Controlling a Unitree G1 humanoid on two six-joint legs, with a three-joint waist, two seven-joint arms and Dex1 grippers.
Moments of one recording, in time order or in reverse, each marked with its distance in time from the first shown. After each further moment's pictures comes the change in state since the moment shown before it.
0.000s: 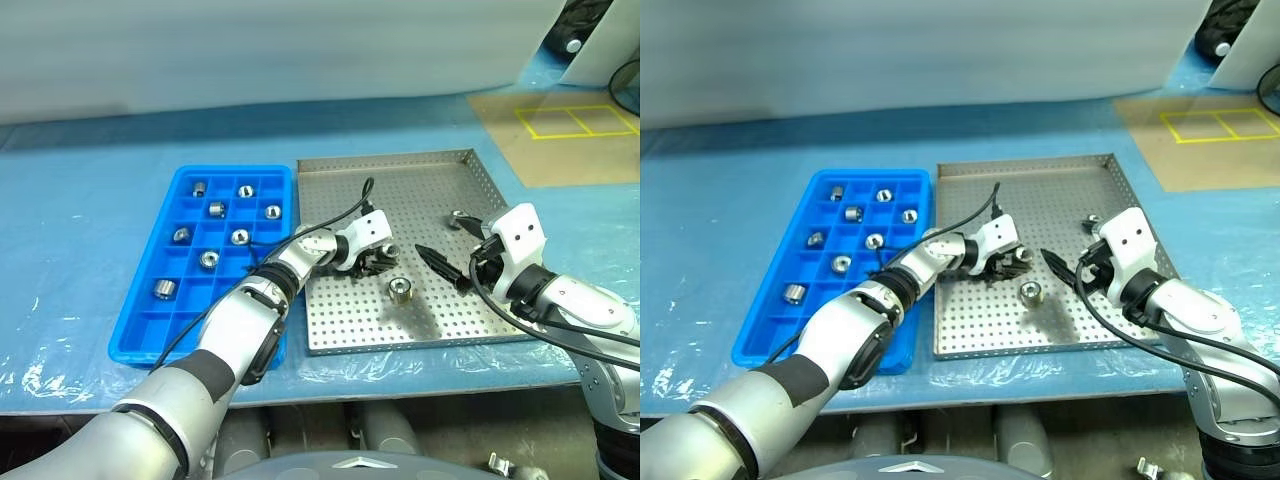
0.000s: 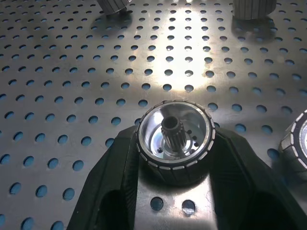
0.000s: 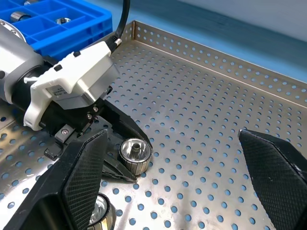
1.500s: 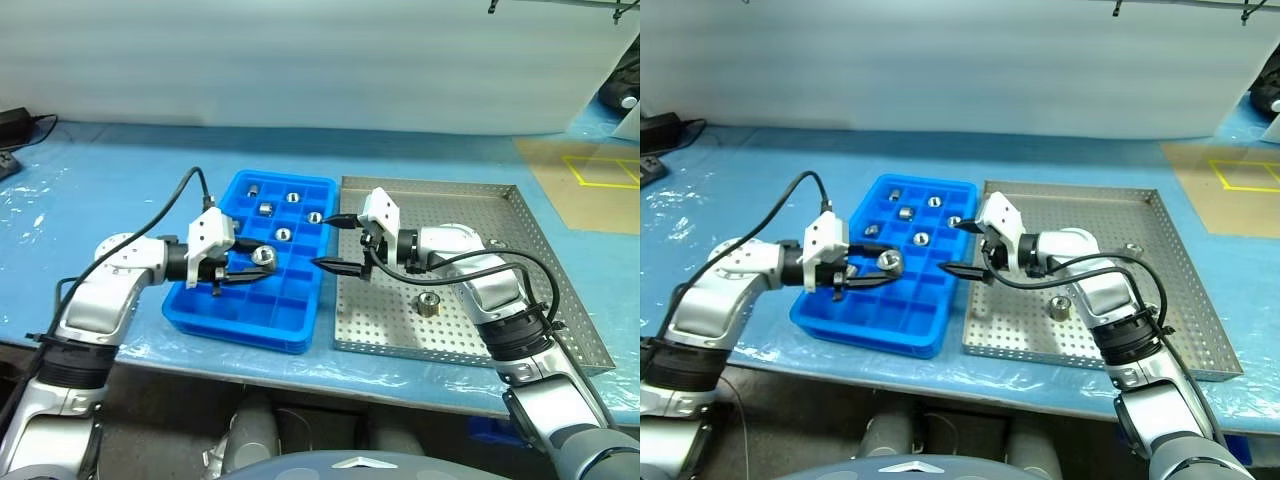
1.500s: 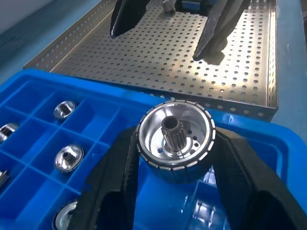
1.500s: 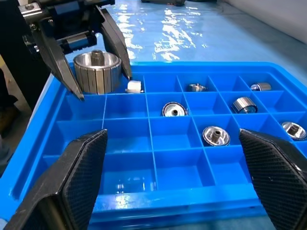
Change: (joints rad) left arm 0.746 0.812 0.177 -1.451 -0.519 0.615 -0.385; right arm -0.512 0.187 0.500 0.597 -0.103 -0.294 0.437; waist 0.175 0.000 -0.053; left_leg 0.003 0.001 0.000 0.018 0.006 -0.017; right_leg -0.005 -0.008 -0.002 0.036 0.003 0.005
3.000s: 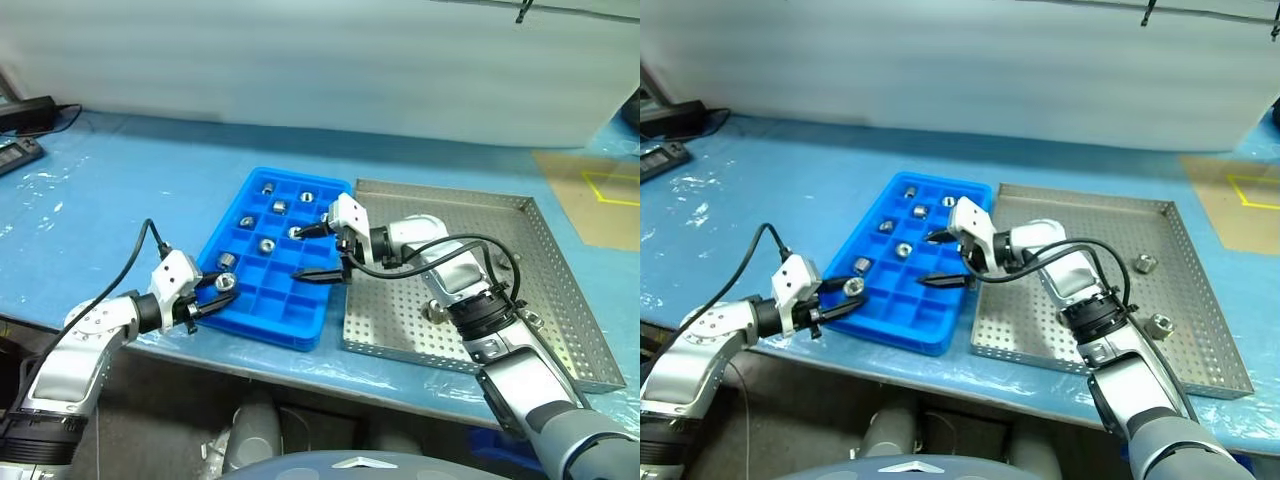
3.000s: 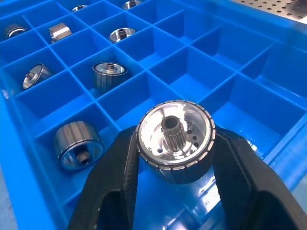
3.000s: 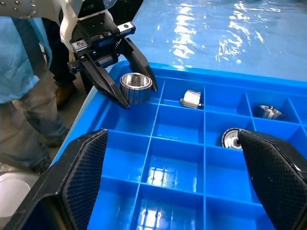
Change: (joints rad) left arm 0.321 -0.021 0.074 -0.014 0.019 -0.087 0.280; right arm -0.118 0.103 0.081 0.190 -0.073 -0.067 0.175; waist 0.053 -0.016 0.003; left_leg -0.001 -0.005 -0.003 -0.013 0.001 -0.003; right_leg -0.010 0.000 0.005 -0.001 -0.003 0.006
